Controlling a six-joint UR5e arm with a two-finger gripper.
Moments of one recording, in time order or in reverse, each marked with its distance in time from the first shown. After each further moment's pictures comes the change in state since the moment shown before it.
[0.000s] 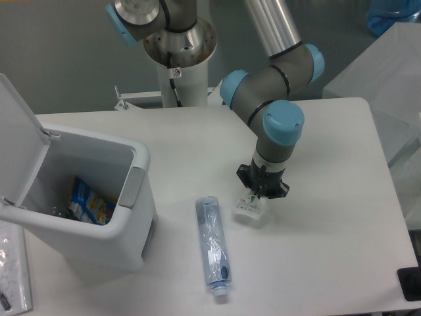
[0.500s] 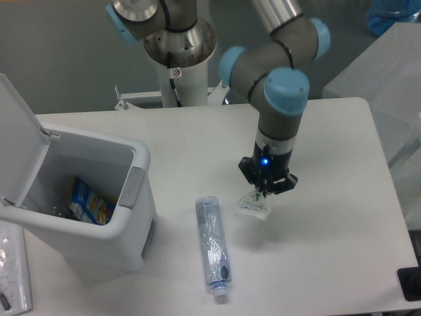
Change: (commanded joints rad) arm -0.026 0.184 0.025 -0.011 -0.344 -0.176
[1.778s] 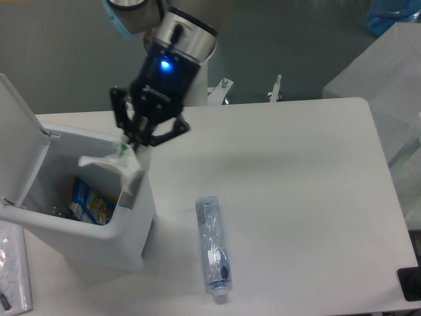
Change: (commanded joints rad) arm -0.216 0.169 0.118 0.012 -0.317 -0.369
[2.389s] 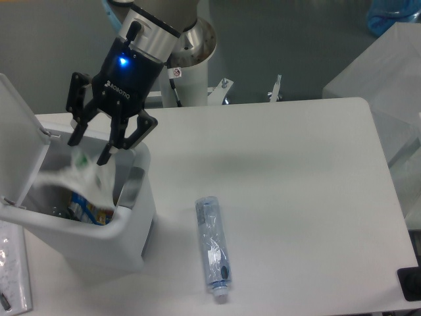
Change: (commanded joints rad) arm -0.028 -0.012 -0.015 0.006 0.003 0.046
